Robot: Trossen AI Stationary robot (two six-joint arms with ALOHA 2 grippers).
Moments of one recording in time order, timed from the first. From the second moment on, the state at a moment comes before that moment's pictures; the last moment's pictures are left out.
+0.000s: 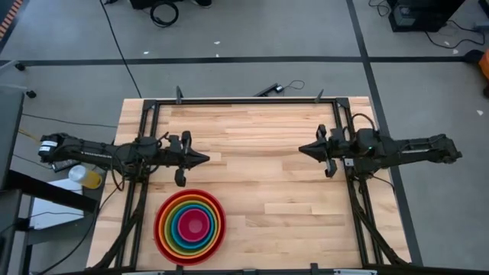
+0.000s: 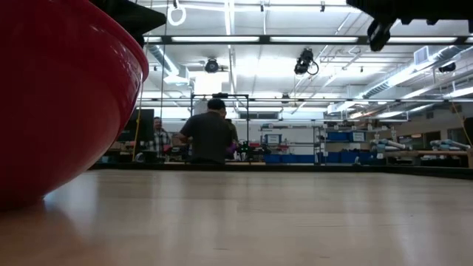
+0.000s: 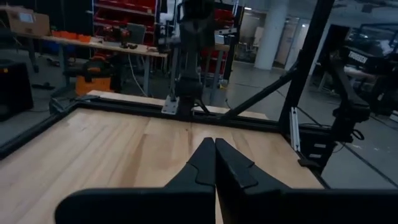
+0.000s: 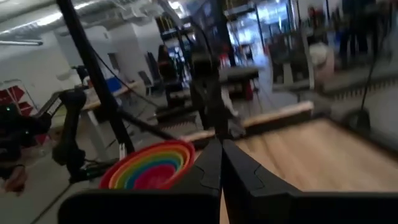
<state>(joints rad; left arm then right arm) -0.05 0.74 0.35 0.40 -0.03 -0.16 0.02 0.54 0.41 0.17 0.03 0.29</state>
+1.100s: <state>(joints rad) -0.05 0.24 0.09 0.22 -0.08 -0.10 0.04 0.10 0.03 0.29 -0.02 0.36</state>
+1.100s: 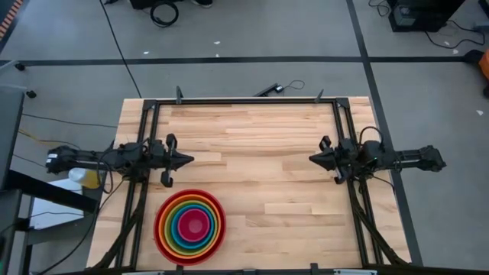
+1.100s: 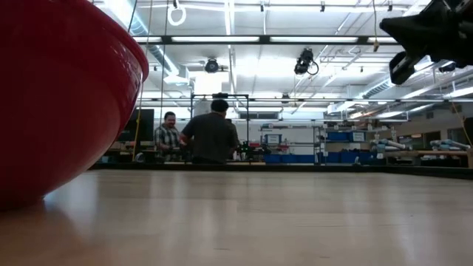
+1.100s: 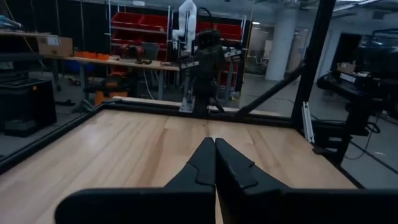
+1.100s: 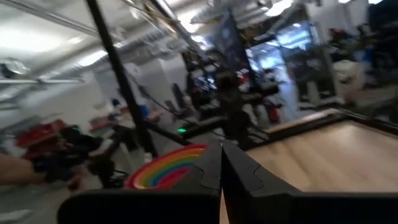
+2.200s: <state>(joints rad) -0.05 0.00 0.05 0.13 -0.11 -0.06 0.04 0.00 0.01 0.25 -0.14 0.34</state>
